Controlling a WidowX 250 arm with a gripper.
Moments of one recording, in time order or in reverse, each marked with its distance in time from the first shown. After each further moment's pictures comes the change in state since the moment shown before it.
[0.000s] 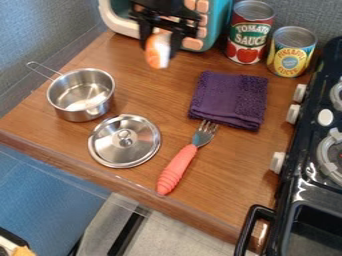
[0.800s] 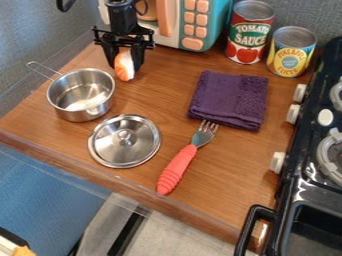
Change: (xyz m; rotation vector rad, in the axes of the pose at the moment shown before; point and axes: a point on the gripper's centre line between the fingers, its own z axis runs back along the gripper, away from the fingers) arm 0.024 0.057 -0.074 -0.175 0.058 0.096
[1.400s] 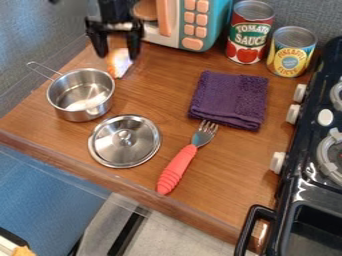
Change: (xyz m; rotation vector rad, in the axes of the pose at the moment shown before) arm 0.002 0.009 0.036 0.000 -0.057 -0.028
